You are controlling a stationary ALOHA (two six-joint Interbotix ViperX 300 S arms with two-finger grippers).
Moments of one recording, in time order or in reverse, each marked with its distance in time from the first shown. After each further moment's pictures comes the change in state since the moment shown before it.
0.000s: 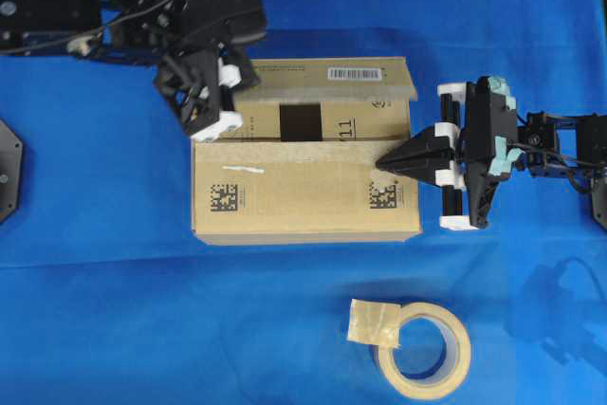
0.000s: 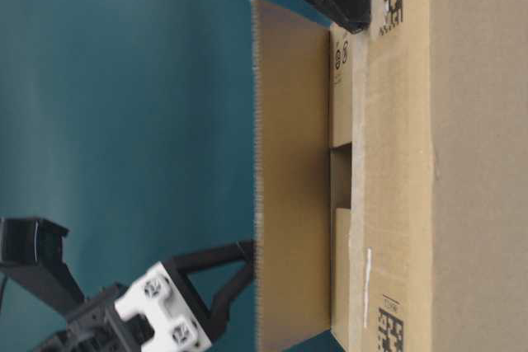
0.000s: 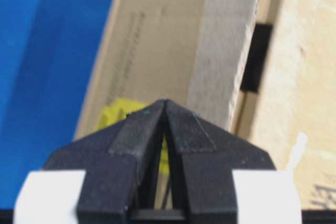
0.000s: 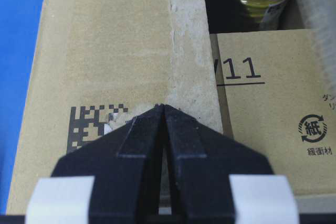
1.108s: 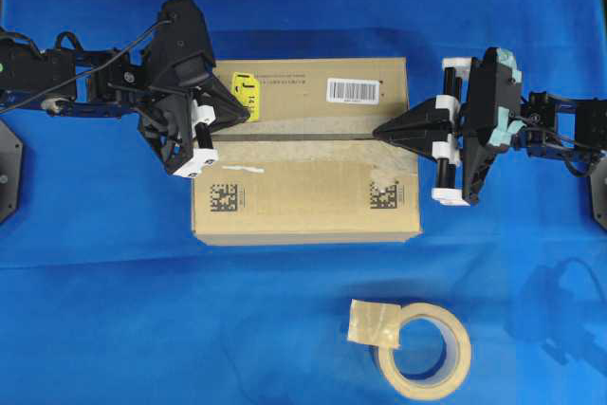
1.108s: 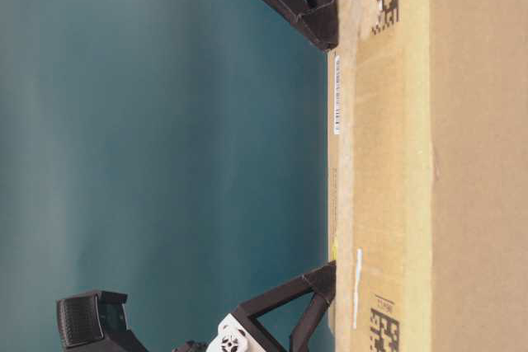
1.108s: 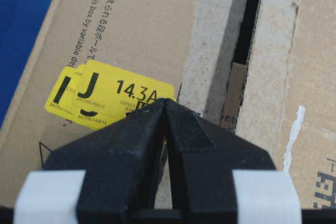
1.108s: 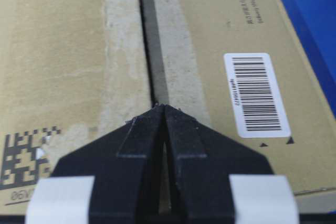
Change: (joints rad) left arm -0.049 -0.023 0.270 -0.002 -0.388 -0.092; right arm -0.083 0.002 -0.003 -0.002 -0.051 -0.005
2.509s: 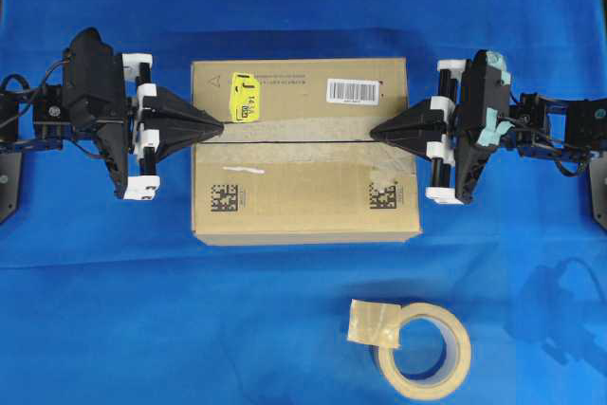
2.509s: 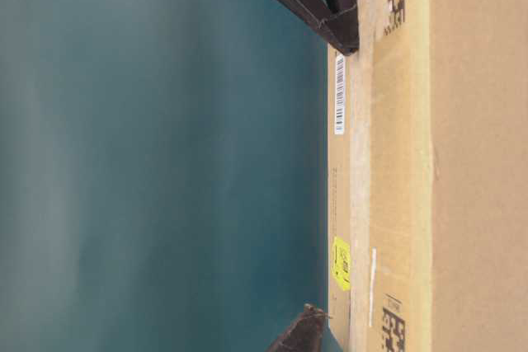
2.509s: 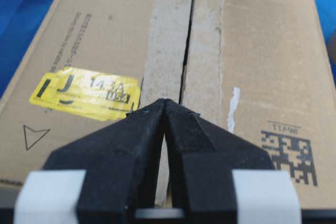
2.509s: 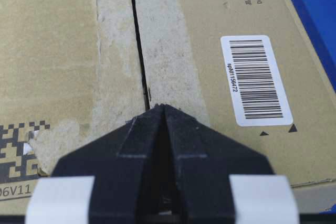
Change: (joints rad) left arm -0.071 -0.092 0.336 0.000 -0.699 0.057; right arm -0.006 0.052 0.000 0.000 -0.005 0.003
